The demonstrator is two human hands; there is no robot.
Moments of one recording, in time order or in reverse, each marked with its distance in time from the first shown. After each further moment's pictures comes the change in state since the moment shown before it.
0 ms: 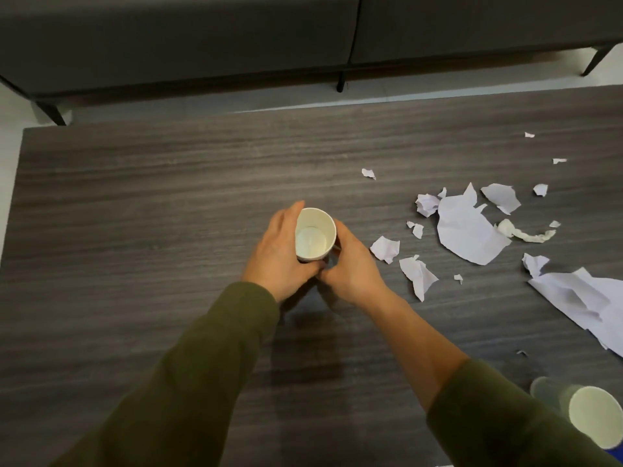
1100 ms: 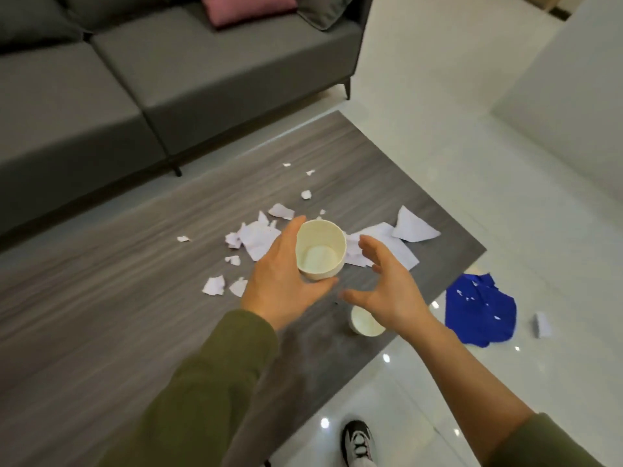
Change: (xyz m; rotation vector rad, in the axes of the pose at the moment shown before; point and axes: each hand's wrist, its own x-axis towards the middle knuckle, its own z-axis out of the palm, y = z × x) left_hand -0.092 0.267 0.083 -0.093 -0.222 0.484; right_hand -0.245 0.042 -0.240 -0.028 0.581 0.124
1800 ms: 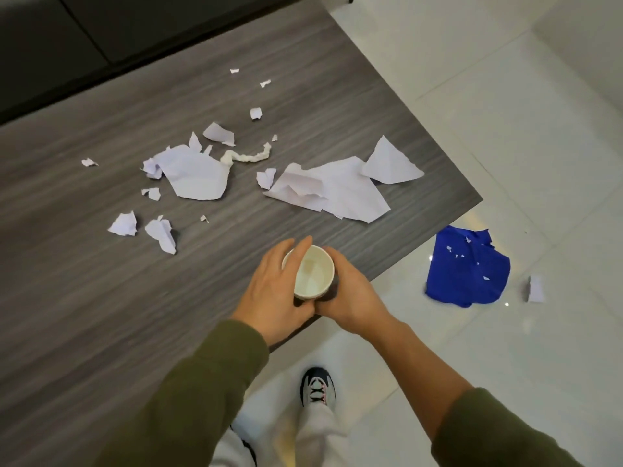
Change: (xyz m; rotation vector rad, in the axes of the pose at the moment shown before) left_hand -0.029 -0.043 0.177 0.223 -0.263 -0.084; right_hand 0.005 0.160 0.005 0.097 -0.332 0.118
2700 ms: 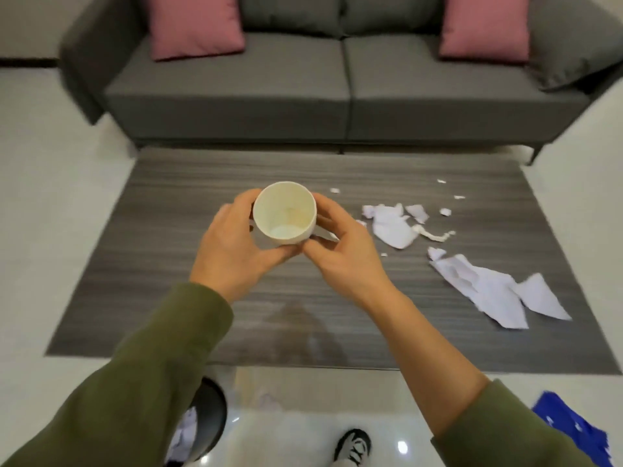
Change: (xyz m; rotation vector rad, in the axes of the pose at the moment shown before) left_hand -0.256 -0.024 -0.227 -0.172 0.902 -0.306; right_hand -0.107 -0.270 0.160 0.118 -0.372 -0.689
